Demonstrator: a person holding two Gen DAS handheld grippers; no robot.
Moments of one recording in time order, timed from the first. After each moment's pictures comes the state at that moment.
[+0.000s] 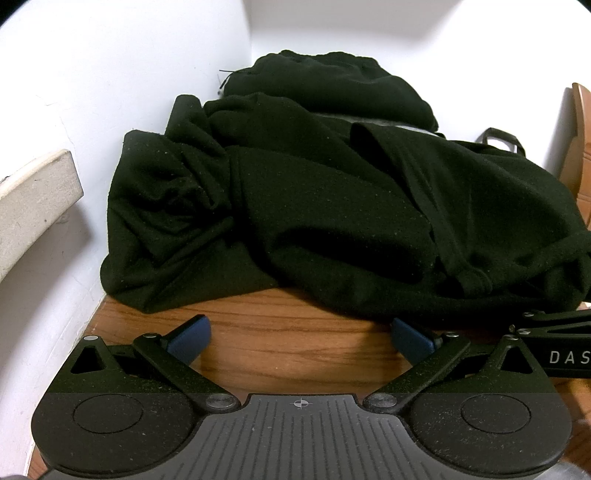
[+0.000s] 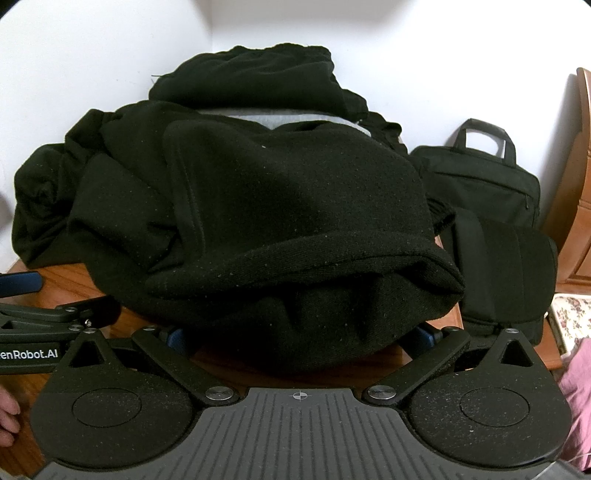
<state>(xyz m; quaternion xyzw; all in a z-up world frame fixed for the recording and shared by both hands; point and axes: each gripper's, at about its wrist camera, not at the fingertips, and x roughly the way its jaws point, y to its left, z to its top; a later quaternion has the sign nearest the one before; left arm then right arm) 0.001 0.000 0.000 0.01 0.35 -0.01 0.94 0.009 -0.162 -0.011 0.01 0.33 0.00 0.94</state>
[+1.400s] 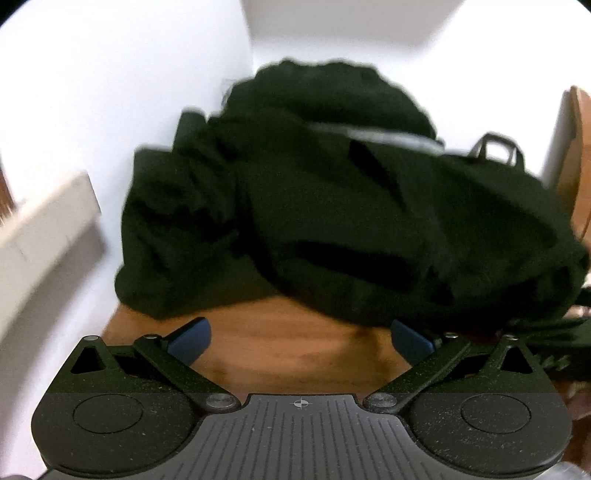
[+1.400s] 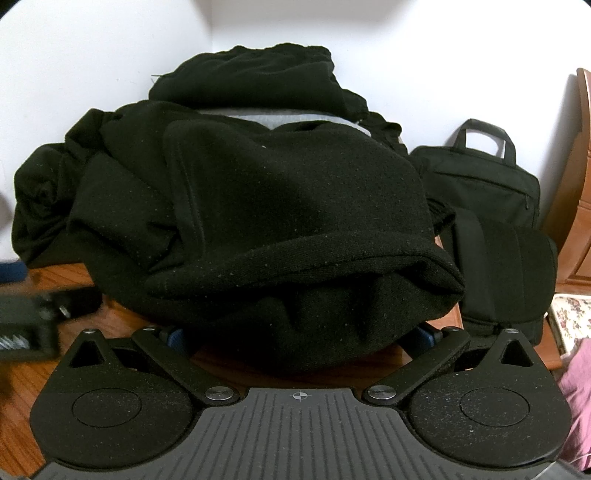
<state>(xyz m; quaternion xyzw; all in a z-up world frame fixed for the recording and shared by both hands) -0.008 -0.003 0.024 0.02 0.33 -0.03 0.94 0.011 -0.160 -0.010 0.01 0.33 0.00 0.94</state>
